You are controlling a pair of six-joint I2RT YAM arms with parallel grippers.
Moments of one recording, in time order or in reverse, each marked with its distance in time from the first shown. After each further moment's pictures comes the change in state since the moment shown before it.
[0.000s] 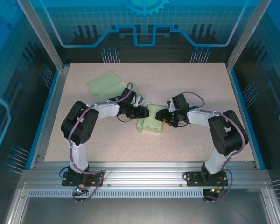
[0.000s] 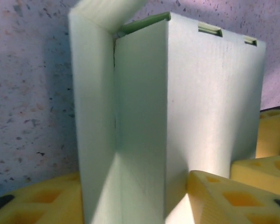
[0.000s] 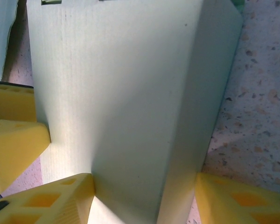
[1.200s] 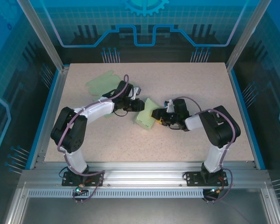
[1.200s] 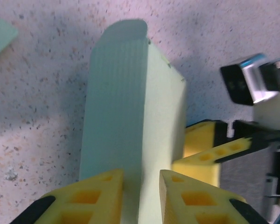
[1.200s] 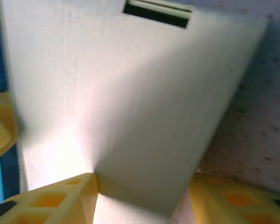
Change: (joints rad) left arm 0.008 -0.169 0.058 -0.134 -0.128 0.098; right arm 0.013 0.144 -0.155 0.673 -0.204 0.250
